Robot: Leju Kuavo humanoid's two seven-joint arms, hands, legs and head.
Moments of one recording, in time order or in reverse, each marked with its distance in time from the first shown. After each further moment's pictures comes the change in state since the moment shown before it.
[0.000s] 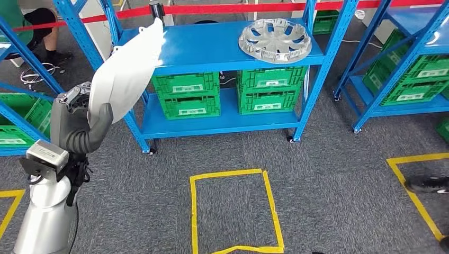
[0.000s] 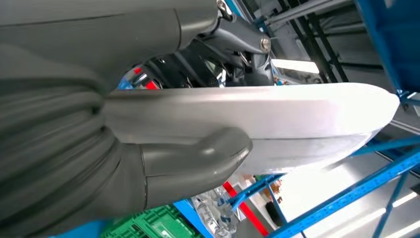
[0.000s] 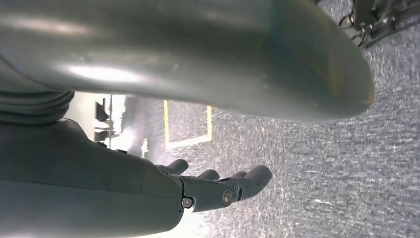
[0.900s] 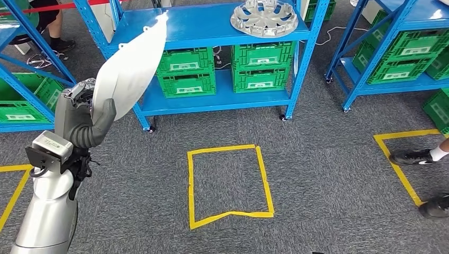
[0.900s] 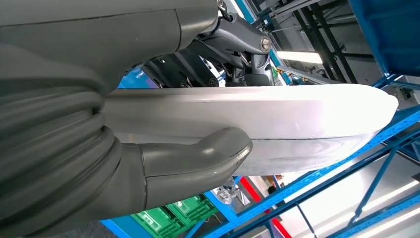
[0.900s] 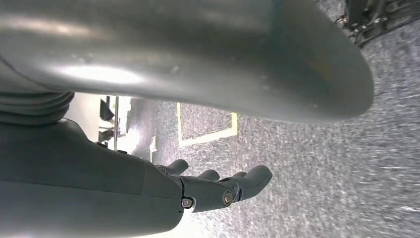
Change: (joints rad) left arm -0.030 0.002 -0.004 0.049 0.012 0.000 -0.005; right arm -0.003 -0.001 -0.001 0.000 -0.008 0.000 0.000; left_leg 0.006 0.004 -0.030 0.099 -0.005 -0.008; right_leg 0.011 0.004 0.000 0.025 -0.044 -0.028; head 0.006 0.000
